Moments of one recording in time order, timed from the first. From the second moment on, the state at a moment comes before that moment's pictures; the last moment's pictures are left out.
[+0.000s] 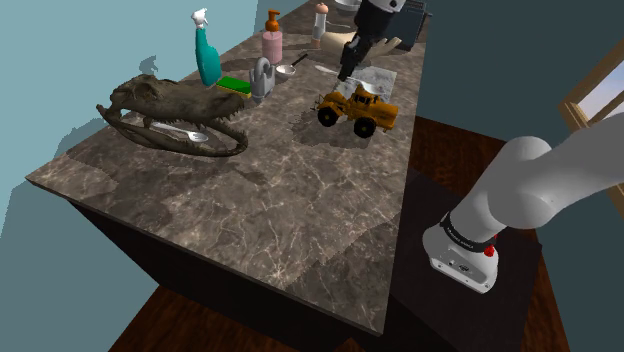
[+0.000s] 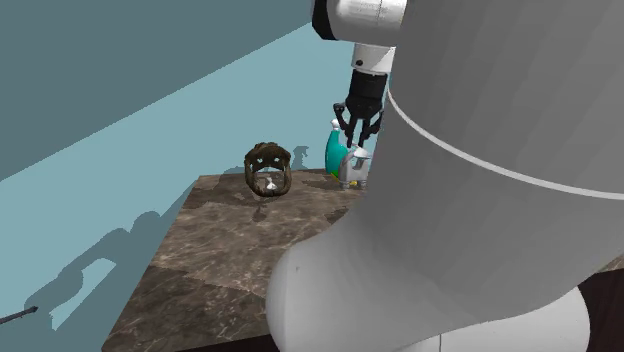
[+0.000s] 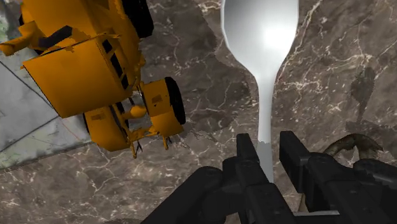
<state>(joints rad) 0.11 -0.47 -0.07 -2.29 0.13 2.03 -0.15</state>
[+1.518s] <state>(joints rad) -0.07 0.40 -0.27 -1.25 0.32 1.78 -0.51</state>
